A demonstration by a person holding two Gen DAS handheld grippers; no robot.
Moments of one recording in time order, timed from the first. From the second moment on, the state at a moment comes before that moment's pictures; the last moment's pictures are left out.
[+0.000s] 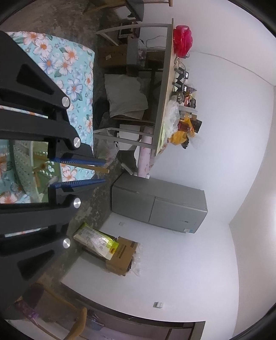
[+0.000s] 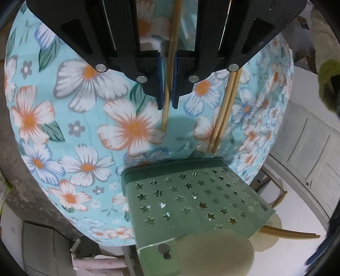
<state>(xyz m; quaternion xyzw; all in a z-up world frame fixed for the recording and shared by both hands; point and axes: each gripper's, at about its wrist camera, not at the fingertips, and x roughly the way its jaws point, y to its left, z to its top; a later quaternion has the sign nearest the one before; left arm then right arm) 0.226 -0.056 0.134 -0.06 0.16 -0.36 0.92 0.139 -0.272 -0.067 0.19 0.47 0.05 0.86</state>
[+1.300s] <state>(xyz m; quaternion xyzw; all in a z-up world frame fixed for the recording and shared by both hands) 0.166 0.020 -0.023 -0.05 0.39 -0.27 0.88 0.146 -0.238 0.188 -0.04 0.05 0.15 0.99</state>
